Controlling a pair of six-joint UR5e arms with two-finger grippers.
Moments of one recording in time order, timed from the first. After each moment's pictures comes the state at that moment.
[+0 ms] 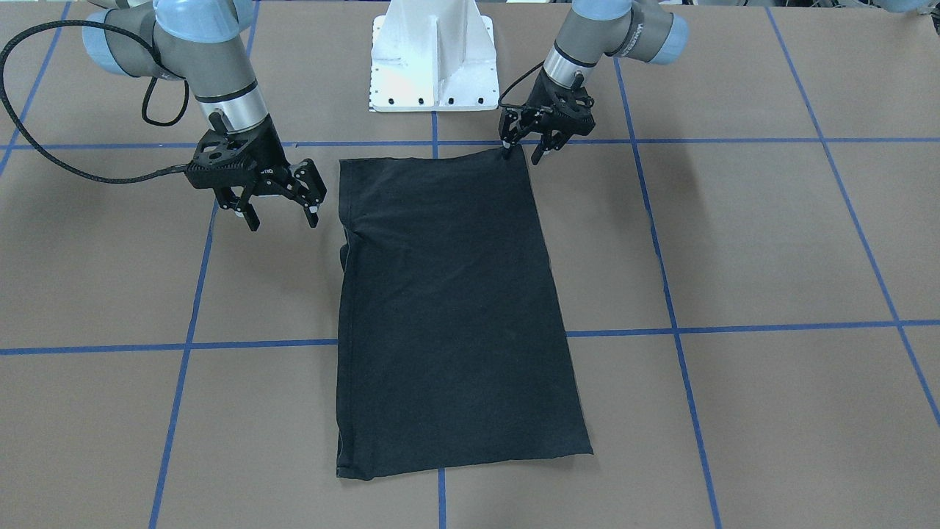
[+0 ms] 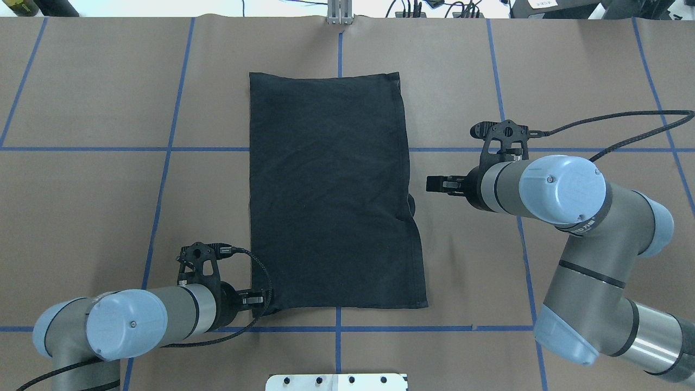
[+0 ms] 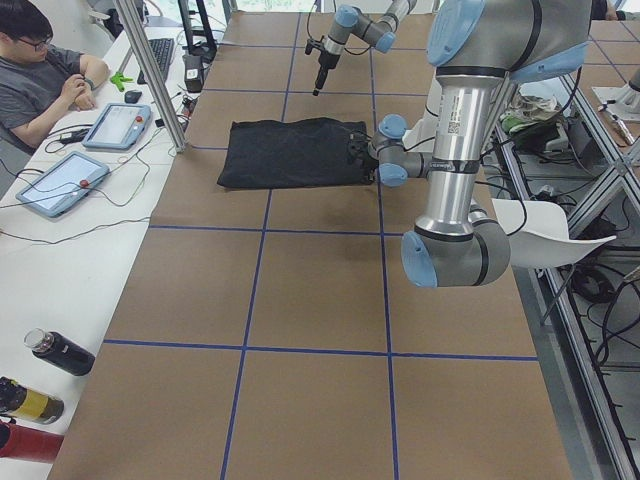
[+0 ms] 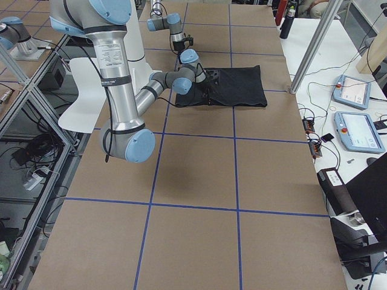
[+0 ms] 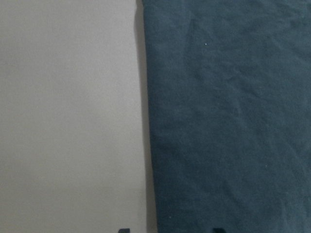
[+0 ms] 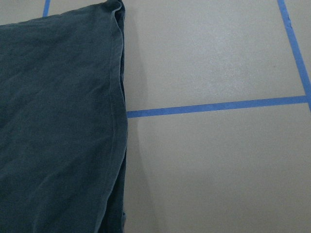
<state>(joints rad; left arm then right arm) -0.19 -1.77 -1.93 -2.14 -1.52 -1.50 0.54 -1.31 1.98 -1.29 1.60 1.29</state>
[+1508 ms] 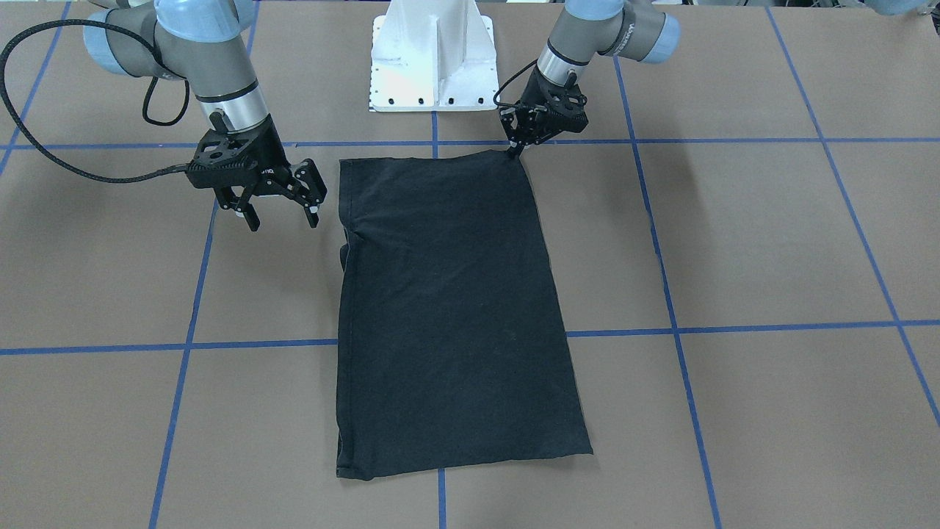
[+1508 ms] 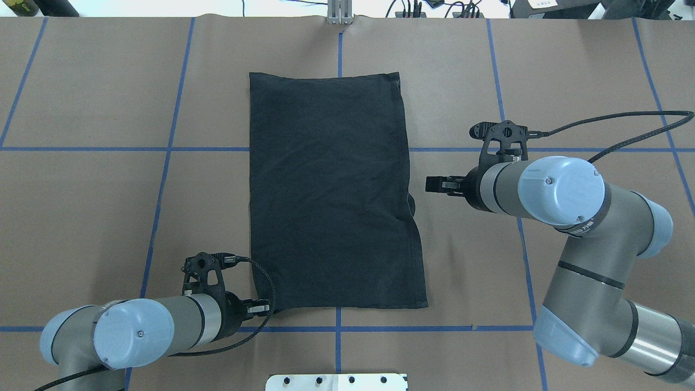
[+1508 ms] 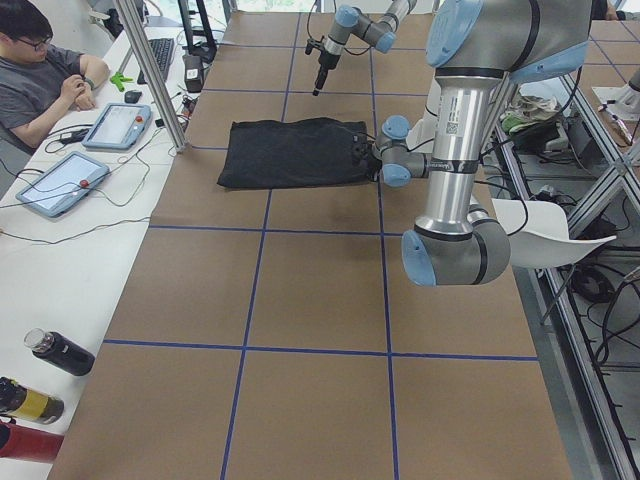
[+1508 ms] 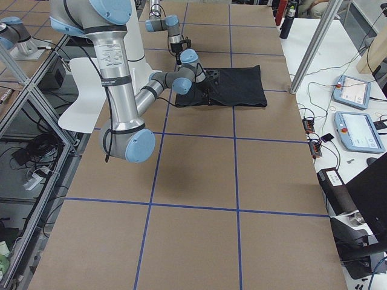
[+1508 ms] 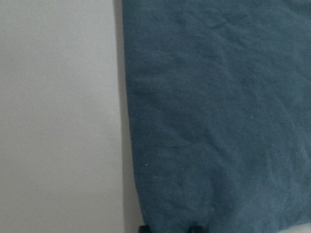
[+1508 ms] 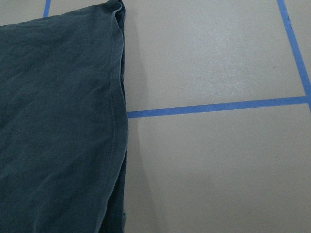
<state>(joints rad) -0.17 -1.78 -1.92 -2.14 -1.53 -1.55 0.53 -1.31 1.98 -1.29 1.60 1.29</state>
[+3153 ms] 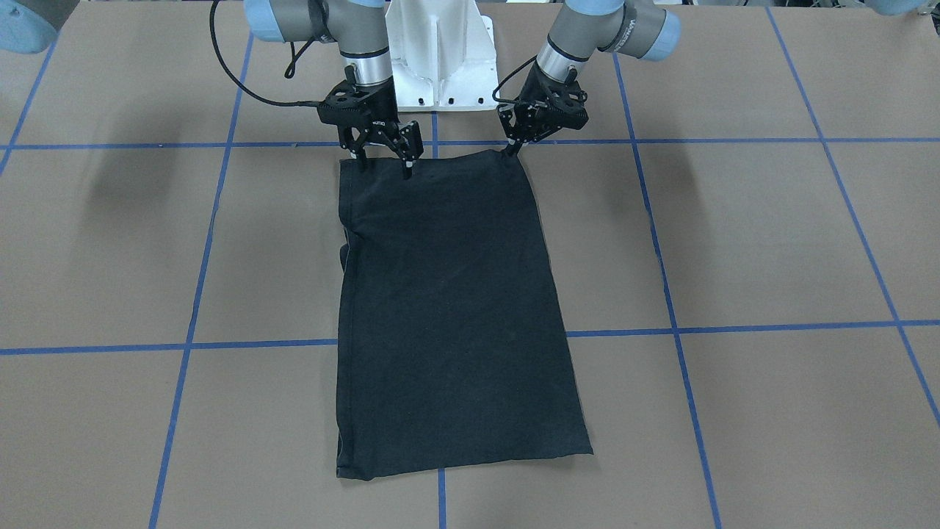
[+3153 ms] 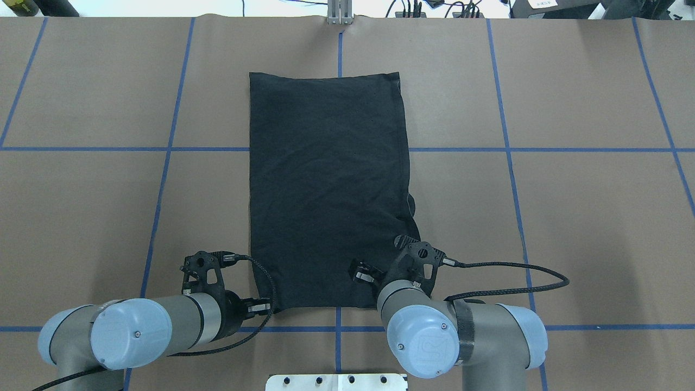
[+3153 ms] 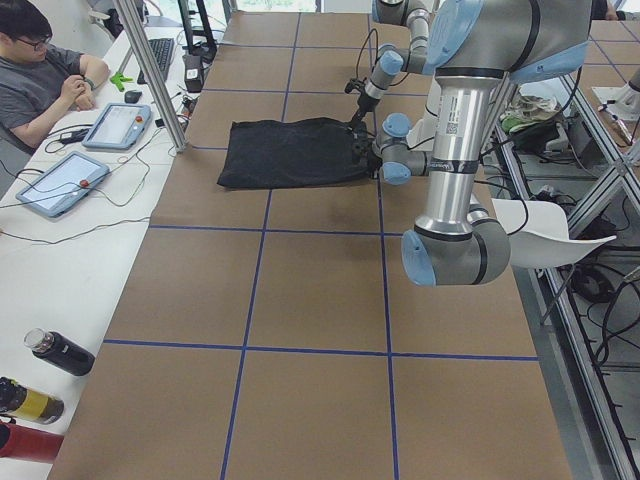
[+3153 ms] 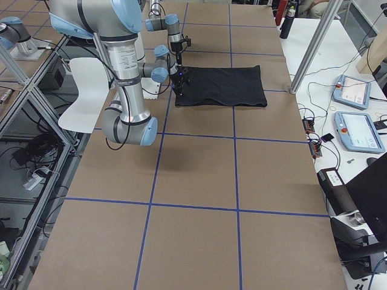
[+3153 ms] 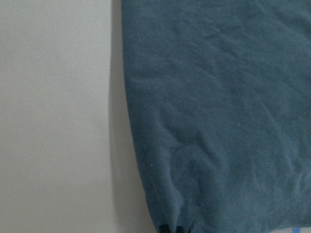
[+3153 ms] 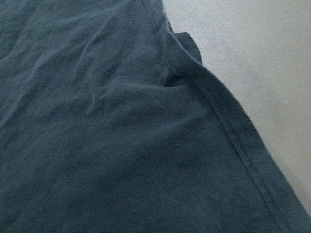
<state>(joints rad) -0.17 -1.78 -1.94 -2.14 -1.52 -1.56 0.13 -1.13 1.88 -1.45 1.24 1.87</state>
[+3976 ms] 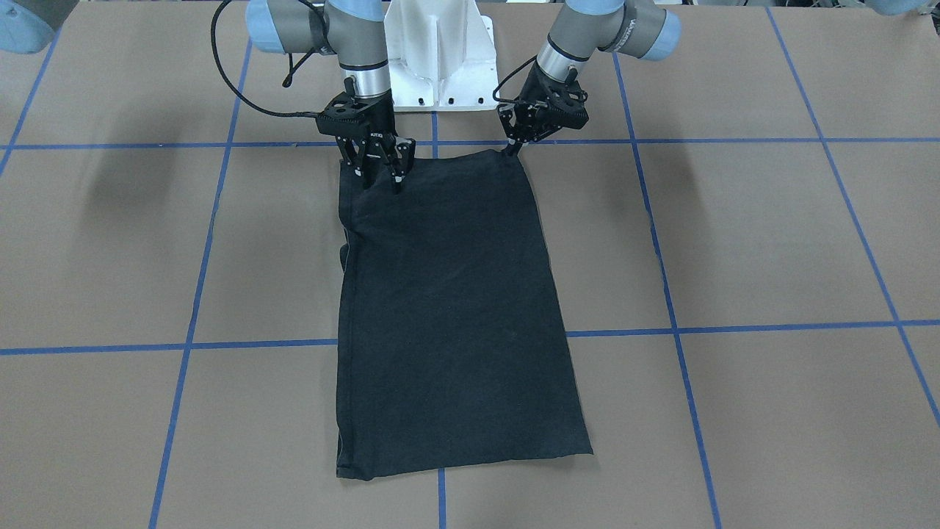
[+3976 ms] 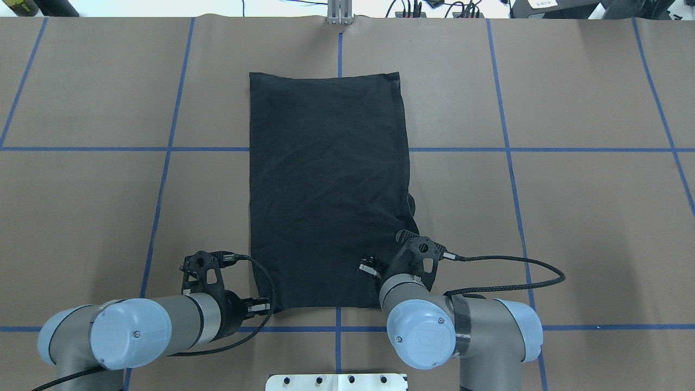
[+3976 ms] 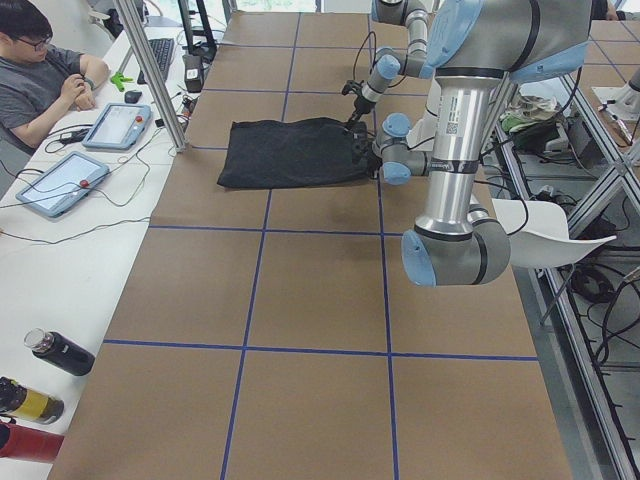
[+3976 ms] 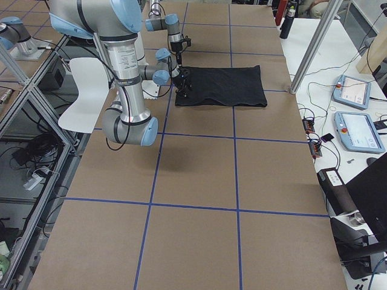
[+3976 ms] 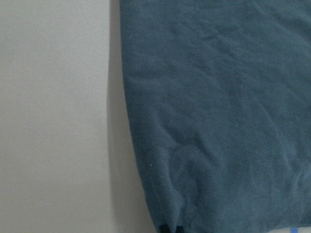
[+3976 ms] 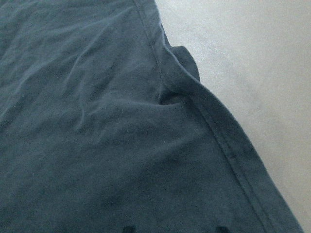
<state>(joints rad) -0.17 -1.78 -1.94 -2.14 -1.52 -1.56 0.15 -1.13 1.84 -1.45 1.22 1.85</state>
